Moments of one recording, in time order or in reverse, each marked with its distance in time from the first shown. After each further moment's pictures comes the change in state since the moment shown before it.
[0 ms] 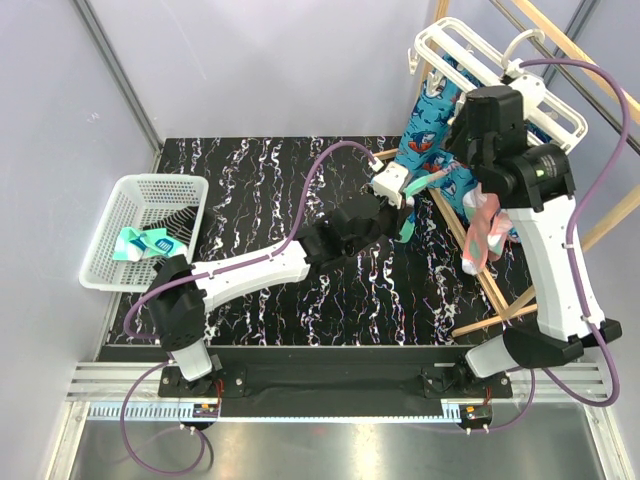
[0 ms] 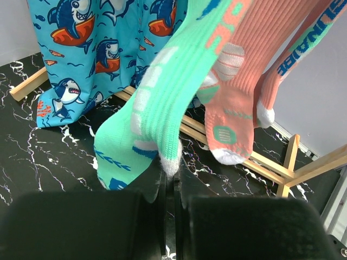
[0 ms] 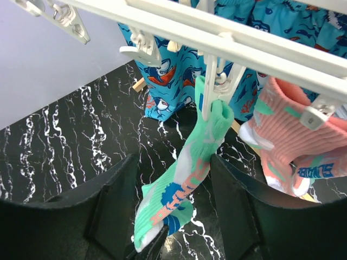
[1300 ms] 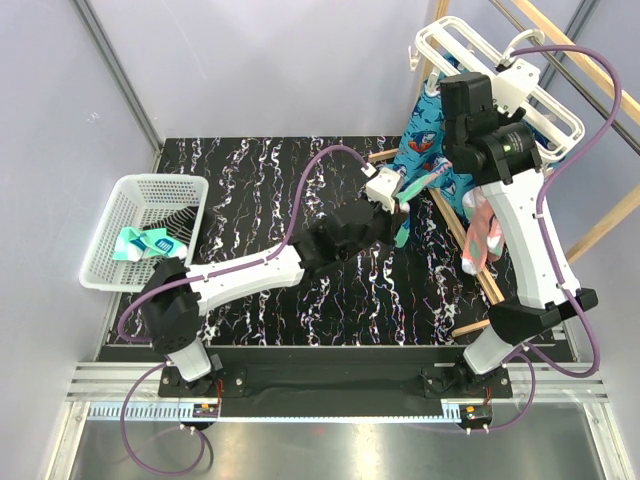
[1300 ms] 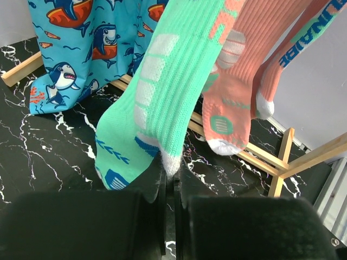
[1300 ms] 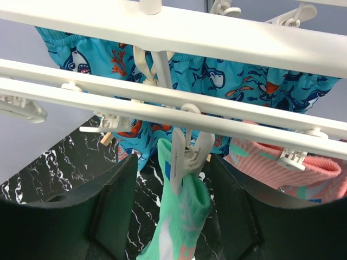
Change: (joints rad) left arm 0.000 -0.042 -0.078 0.023 0.009 -0.041; right arm 0.019 0.152 0.089 0.029 0.305 0.062
